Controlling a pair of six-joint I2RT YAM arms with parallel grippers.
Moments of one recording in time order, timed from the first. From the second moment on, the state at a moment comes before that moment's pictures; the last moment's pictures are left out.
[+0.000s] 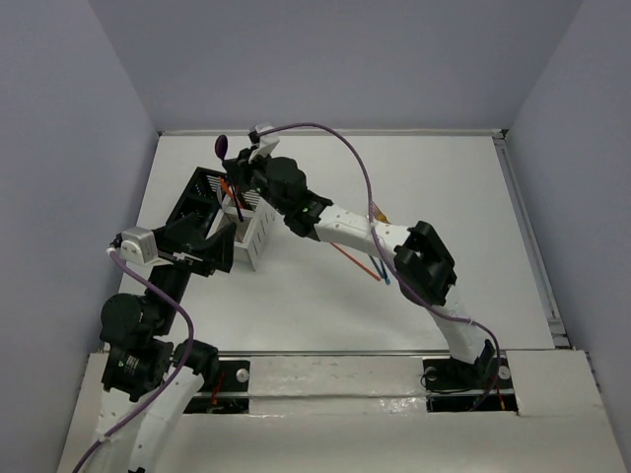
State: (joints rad) left arm -0.34 0.26 0.70 -0.12 0.01 -0.35; right arm 0.95 2.22 1.93 0.42 0.20 0.29
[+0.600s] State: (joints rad) left arm -0.34 0.26 0.70 -0.12 0.00 -0.35; right arm 0.98 2.28 1.81 0.48 0.15 0.23
